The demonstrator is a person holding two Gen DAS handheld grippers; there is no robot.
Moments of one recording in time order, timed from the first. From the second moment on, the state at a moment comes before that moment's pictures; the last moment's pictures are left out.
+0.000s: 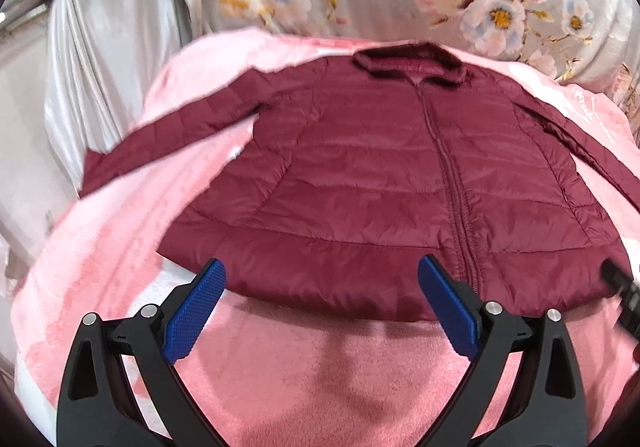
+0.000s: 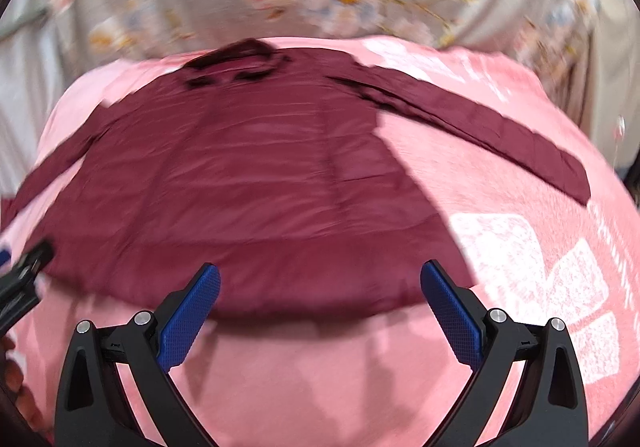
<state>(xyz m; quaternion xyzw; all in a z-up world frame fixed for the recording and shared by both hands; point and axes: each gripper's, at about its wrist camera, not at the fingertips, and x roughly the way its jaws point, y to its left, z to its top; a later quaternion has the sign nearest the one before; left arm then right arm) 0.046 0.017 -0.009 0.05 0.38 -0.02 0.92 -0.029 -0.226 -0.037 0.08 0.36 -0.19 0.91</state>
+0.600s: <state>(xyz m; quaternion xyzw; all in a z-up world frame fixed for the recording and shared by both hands) 0.132 0.054 -0.013 0.05 0.38 0.06 0.92 -0.047 -0.538 -0.063 0.35 0.30 -0.39 0.80</state>
